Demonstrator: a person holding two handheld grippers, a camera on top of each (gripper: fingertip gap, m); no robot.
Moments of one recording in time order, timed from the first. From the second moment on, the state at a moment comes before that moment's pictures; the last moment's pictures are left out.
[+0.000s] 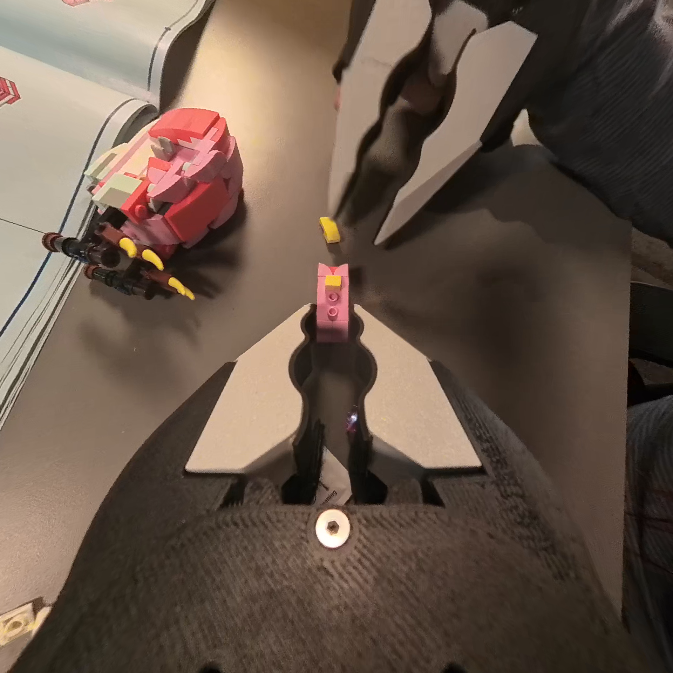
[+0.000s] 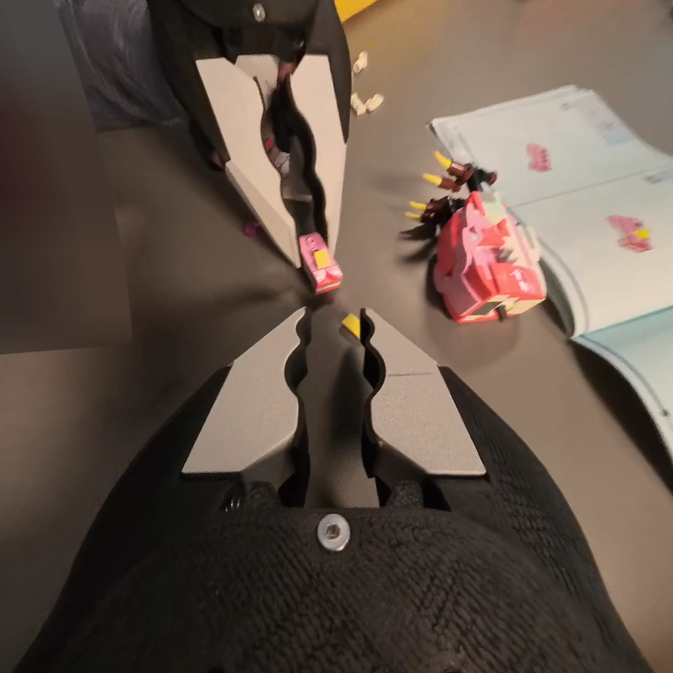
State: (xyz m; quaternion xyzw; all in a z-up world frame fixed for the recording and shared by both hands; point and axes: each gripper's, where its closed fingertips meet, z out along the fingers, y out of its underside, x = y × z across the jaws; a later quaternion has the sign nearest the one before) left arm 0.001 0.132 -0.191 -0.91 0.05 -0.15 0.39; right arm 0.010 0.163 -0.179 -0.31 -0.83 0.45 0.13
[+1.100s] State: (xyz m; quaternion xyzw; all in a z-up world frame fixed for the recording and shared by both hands) left arm 0.033 0.129 -0.189 -0.89 0.20 -0.08 0.39; right arm 0.031 0.129 -0.168 -0.21 -0.87 0.42 0.13
